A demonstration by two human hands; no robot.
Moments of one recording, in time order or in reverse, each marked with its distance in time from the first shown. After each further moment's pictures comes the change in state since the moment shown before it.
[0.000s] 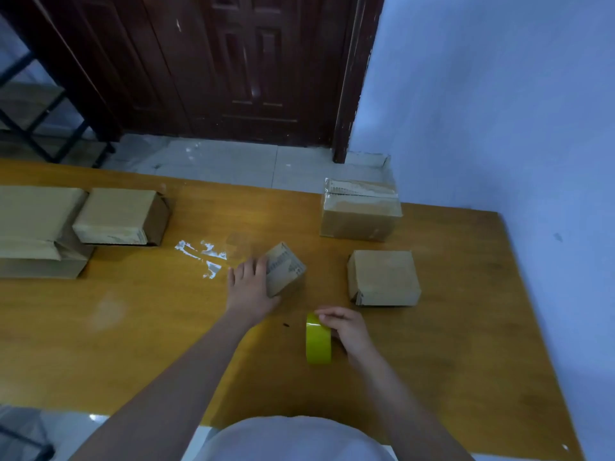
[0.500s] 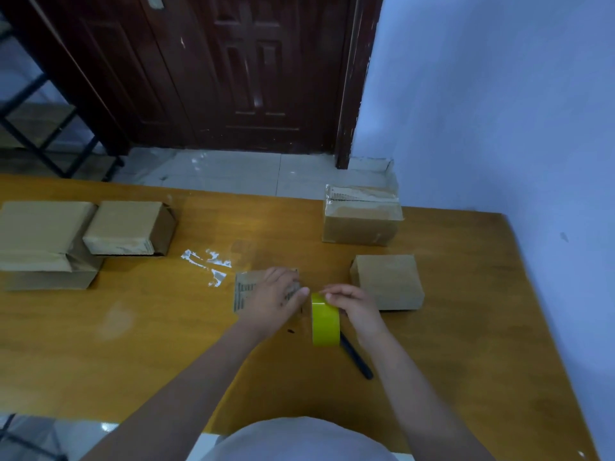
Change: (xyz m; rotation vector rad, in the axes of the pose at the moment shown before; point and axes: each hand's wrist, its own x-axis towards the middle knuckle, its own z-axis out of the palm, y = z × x) left_hand -0.023 0.024 -0.021 -0.443 0.136 0.393; right_hand -0.010 -0.058 -0.001 -0.056 -0.069 -0.154
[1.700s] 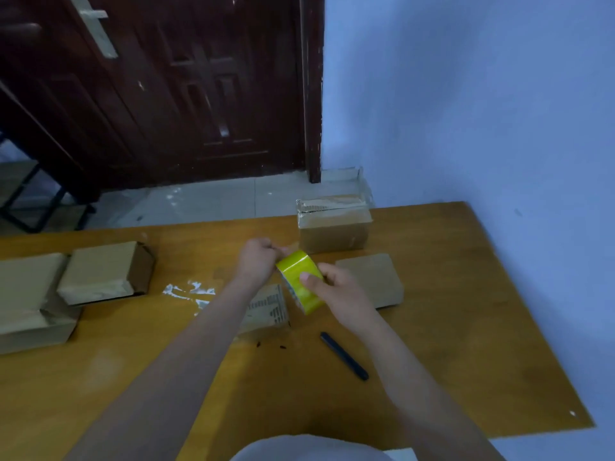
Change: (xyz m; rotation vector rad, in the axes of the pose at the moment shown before) left_hand 0.086 0.060 -0.048 -0.347 0.062 -0.501; right_hand -0.047 -0.066 0.006 -0.219 -0.063 -0.319
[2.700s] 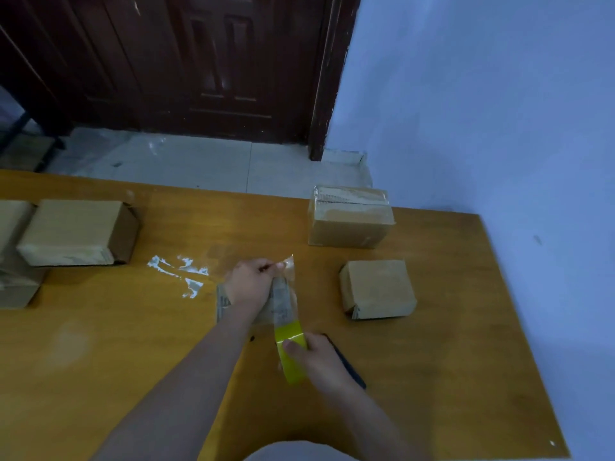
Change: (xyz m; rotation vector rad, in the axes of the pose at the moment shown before) left_hand 0.040 -0.117 0.024 0.212 0.146 -0.077; right_hand -0.002 0.075 0.069 0.051 -0.128 0.501
